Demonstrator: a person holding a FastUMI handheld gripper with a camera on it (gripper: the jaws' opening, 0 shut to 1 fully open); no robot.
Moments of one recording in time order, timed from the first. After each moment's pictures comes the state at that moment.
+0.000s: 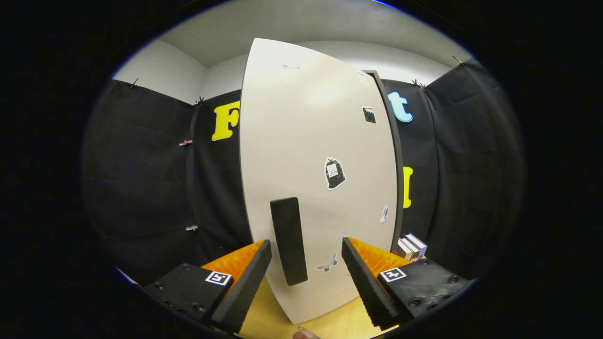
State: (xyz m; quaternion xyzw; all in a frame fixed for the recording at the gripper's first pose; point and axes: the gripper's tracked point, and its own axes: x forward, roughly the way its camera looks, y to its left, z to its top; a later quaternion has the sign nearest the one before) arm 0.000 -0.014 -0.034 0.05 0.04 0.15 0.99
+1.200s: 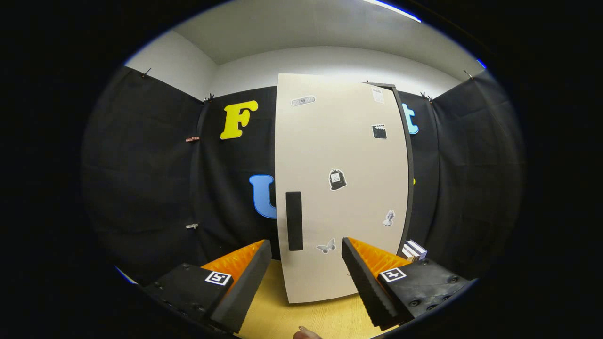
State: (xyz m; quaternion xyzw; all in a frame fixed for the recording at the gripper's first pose) arm -0.026 0.019 -0.025 0.02 0.01 0.14 0.99
